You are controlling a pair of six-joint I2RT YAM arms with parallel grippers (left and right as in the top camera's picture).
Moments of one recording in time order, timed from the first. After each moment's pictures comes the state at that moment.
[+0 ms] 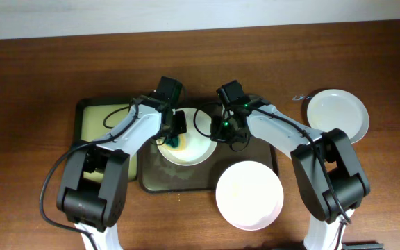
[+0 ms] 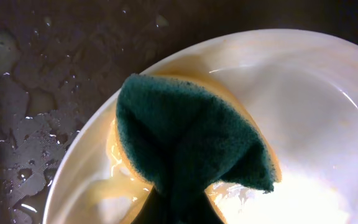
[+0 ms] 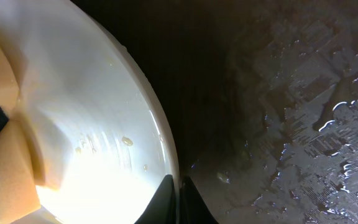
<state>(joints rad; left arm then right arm) -0.38 1.99 1.32 -0.65 0.03 -0.46 0.43 1.97 1.25 -0.56 -0.27 0.55</state>
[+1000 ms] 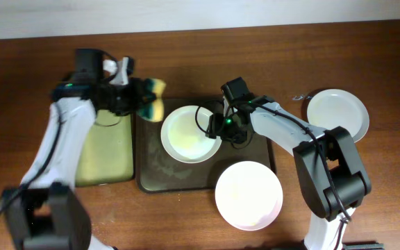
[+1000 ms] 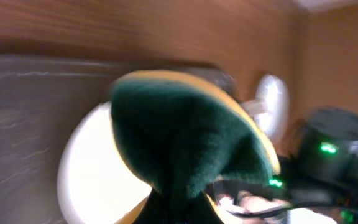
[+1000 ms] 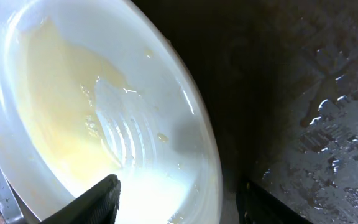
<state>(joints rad) -0.01 1.75 1.43 -0.77 0.66 -0.33 0.40 1.98 1.26 -0.56 -0.35 0.54</state>
